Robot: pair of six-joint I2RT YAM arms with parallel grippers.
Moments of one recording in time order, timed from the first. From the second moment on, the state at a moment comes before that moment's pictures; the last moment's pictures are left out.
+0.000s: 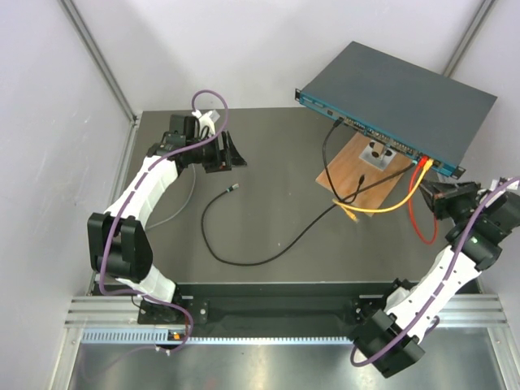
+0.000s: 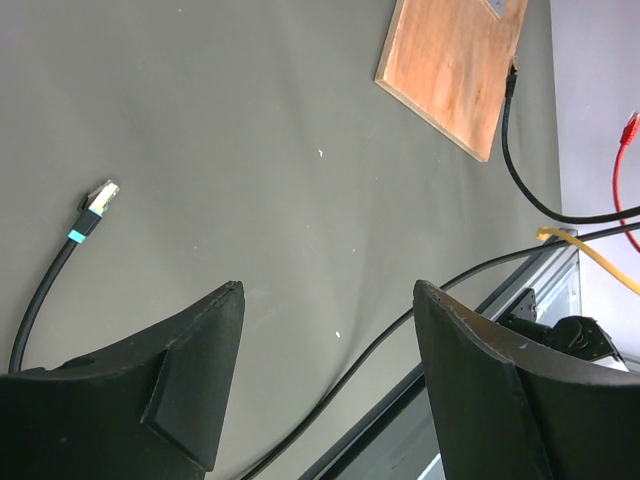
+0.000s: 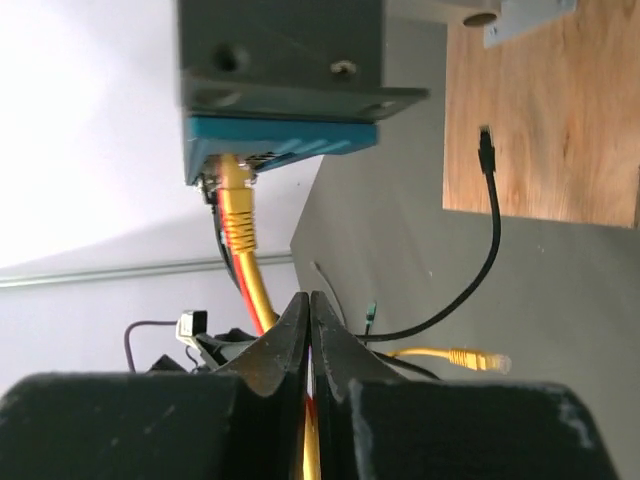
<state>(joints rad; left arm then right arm) -0.20 1.58 1.34 -0.50 0.61 -0.39 -0.86 0.73 0.84 -0.53 -0.94 0.97</state>
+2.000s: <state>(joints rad) -0.19 1.60 1.34 -0.50 0.63 -0.39 -0.76 0.89 0.99 -0.45 -0.77 1.02</state>
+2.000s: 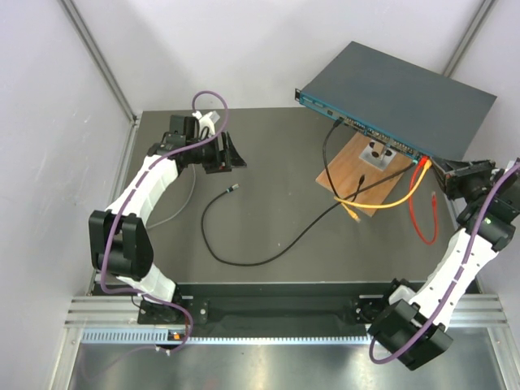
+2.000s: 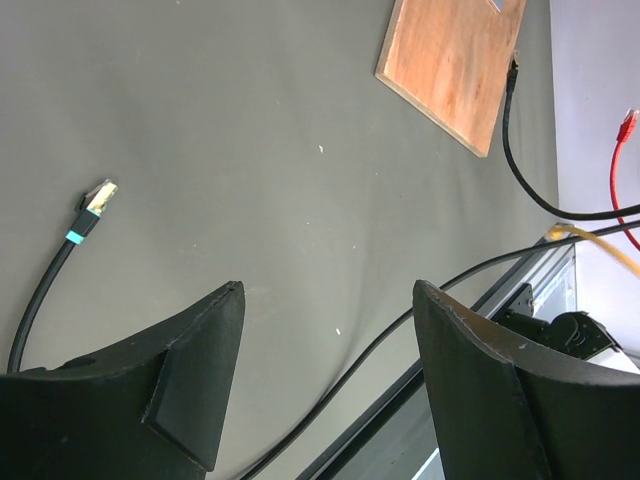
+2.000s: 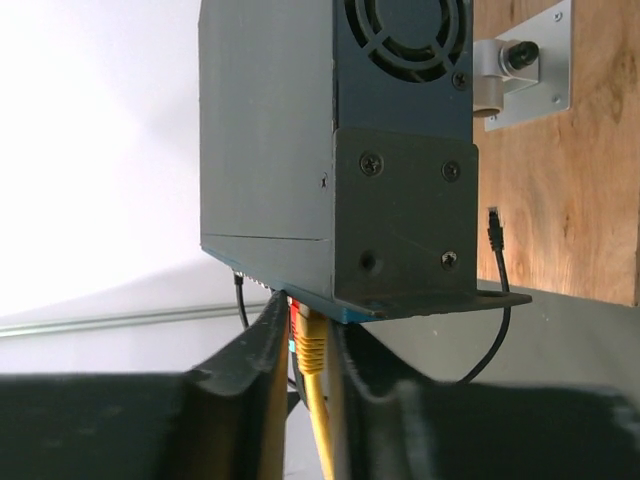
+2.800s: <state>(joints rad) -0.17 1.60 1.34 -0.50 0.64 -0.38 -0.73 0.91 0.98 -0.43 -0.80 0.94</state>
